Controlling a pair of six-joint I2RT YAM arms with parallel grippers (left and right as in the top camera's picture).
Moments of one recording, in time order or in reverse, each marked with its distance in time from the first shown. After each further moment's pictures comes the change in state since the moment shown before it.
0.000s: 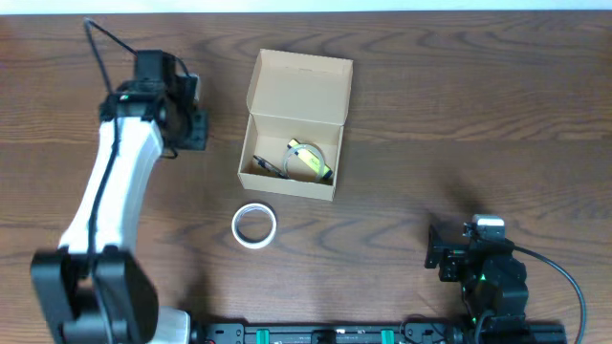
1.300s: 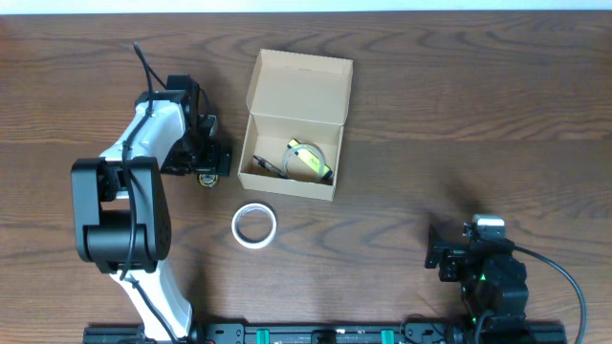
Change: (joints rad) left arm -0.001 0.375 -0.003 -0.063 -0.006 0.008; right arm 0.000 0.000 0.000 0.000 0.000 0.000
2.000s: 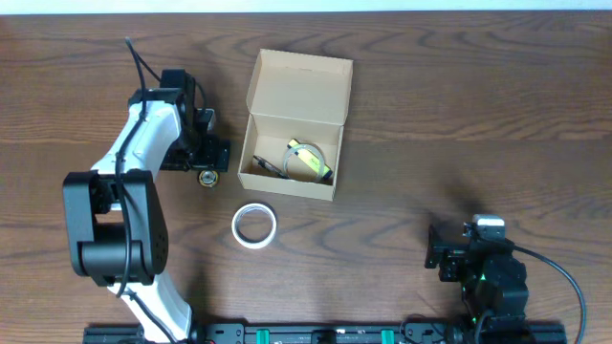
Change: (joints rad) left arm 0.000 -0.072 0.000 -0.016 0.019 0.000; right arm 0.000 0.000 0.000 0.000 0.000 0.000
